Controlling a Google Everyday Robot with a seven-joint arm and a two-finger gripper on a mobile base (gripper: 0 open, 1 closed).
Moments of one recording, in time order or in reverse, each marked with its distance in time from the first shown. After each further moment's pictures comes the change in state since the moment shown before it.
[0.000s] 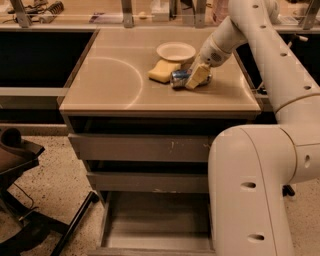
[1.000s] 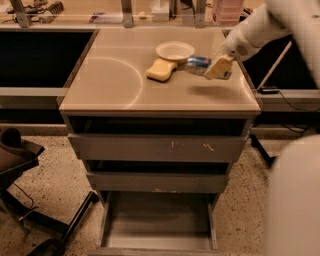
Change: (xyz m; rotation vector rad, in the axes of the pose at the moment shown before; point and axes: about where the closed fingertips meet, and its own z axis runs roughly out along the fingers) arm 0.015 0.019 -0.081 0.128 -0.072 0.079
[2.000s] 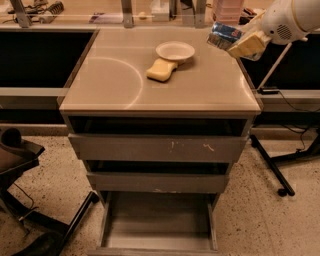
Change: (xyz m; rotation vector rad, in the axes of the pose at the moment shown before) arm -0.020 0.029 -0.134 0.268 -0.132 0.003
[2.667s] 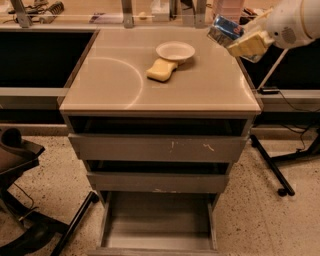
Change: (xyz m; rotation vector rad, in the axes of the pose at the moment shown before) arm -0.015 0.017 -0.020 0.049 -0.091 0.076
